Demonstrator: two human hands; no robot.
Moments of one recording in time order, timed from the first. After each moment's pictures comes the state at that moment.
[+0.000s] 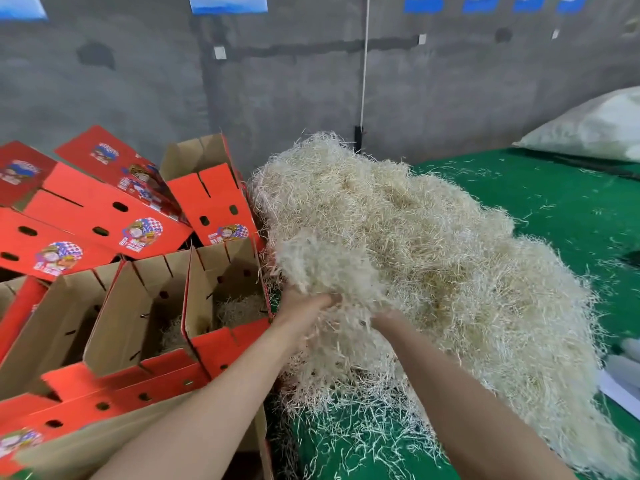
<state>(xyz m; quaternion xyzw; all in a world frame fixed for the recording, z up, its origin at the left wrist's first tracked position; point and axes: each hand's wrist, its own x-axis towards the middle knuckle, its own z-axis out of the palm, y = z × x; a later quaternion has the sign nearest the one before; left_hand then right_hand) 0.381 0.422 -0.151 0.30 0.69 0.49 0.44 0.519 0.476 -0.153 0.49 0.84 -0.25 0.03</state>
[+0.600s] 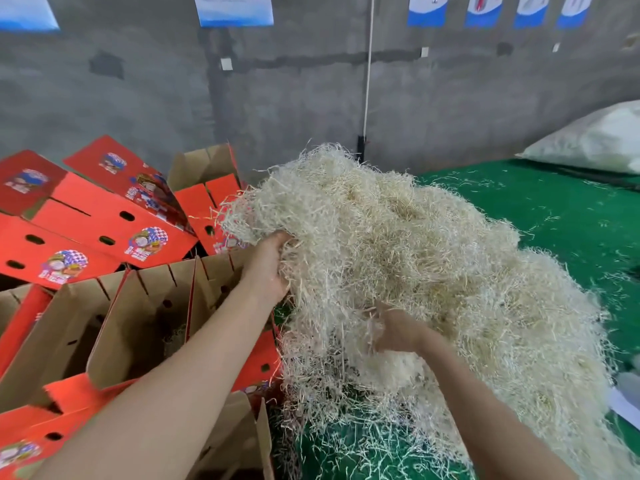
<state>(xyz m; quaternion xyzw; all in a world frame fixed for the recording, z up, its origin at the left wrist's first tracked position) 0.345 0.436 -0.060 0.15 0.50 0.71 0.48 0.534 0.508 -0.177 0.44 0.86 -0.27 -0.01</state>
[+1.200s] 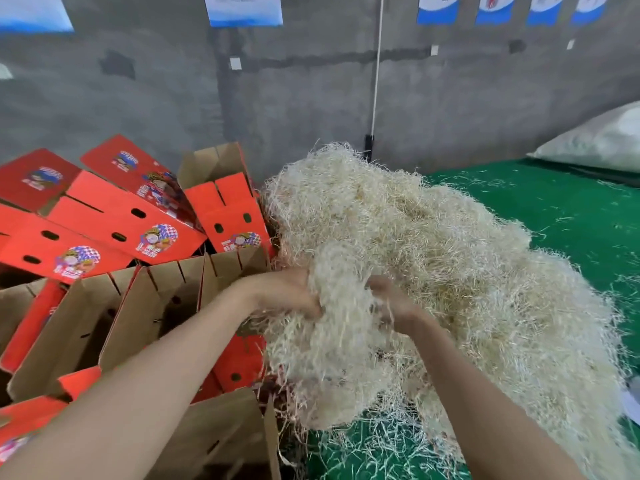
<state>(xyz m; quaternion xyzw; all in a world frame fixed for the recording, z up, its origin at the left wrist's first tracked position) 0.333 0.412 -0.061 0.64 0.66 0.11 0.38 0.510 0.487 -0.127 0.41 0.71 -0.53 -0.21</state>
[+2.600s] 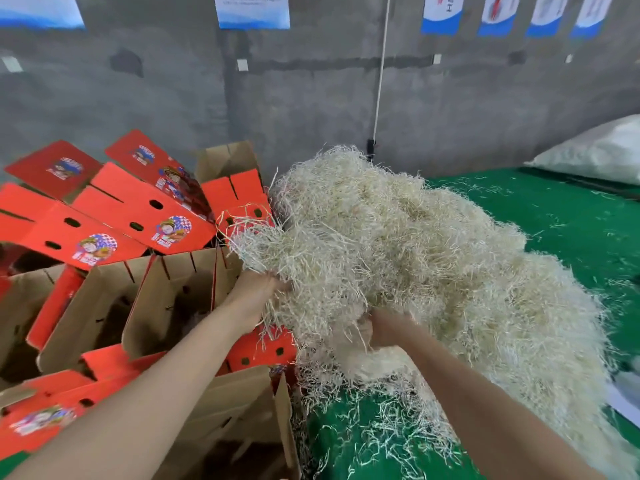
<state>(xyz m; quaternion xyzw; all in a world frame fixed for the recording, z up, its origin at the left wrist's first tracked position) 0.310 0.365 -0.089 0.26 0.72 0.53 0.36 0.501 0.497 -0.201 0.48 0.86 -0.13 0.07</state>
